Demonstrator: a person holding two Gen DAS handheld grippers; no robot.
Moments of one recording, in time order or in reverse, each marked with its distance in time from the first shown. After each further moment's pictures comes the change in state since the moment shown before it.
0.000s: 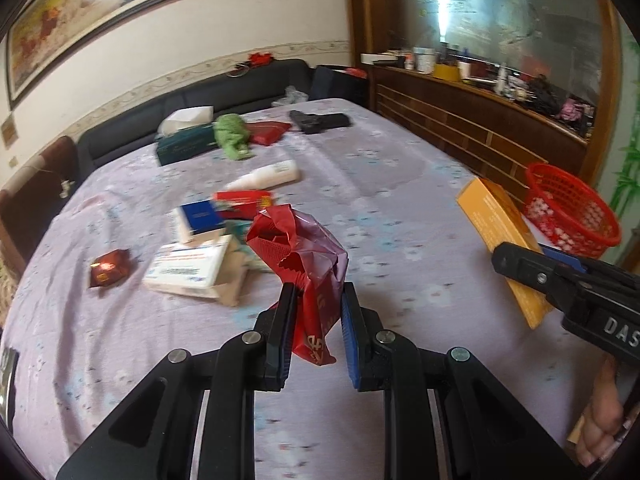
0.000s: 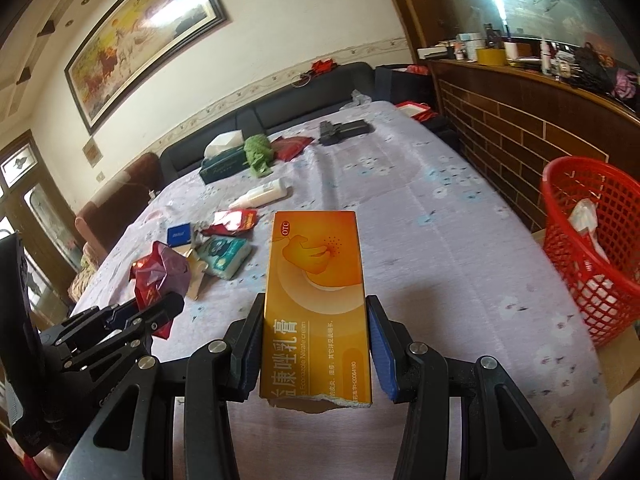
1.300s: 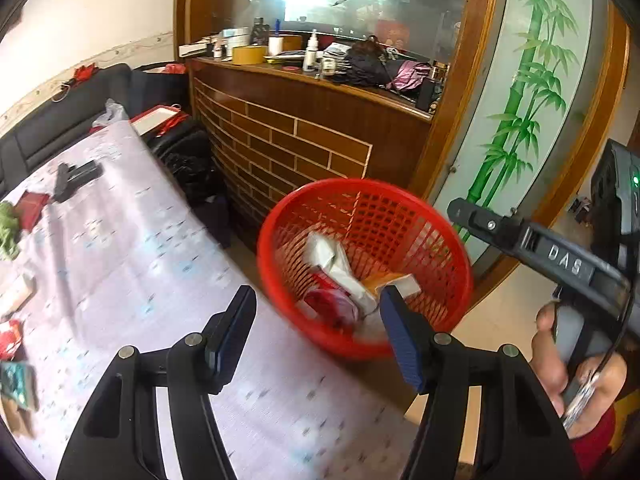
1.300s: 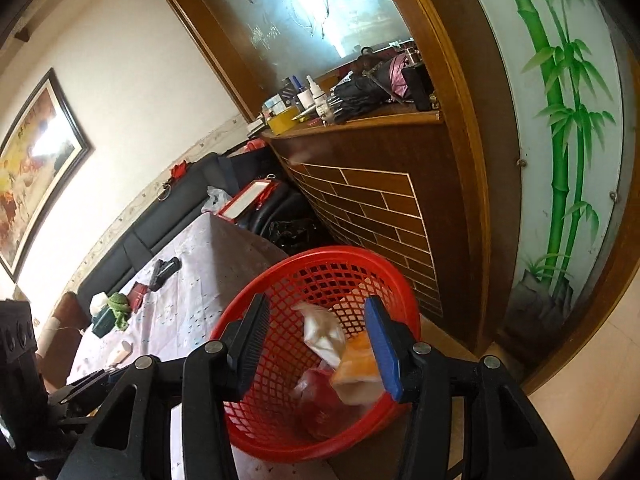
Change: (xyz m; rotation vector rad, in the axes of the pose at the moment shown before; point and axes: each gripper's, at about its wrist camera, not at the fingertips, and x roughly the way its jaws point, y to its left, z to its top) left arm 0.049 -0.240 0.096 0.217 0.094 -0.468; right arm -0.125 -0.258 0.055 0.388 -0.224 -0.253
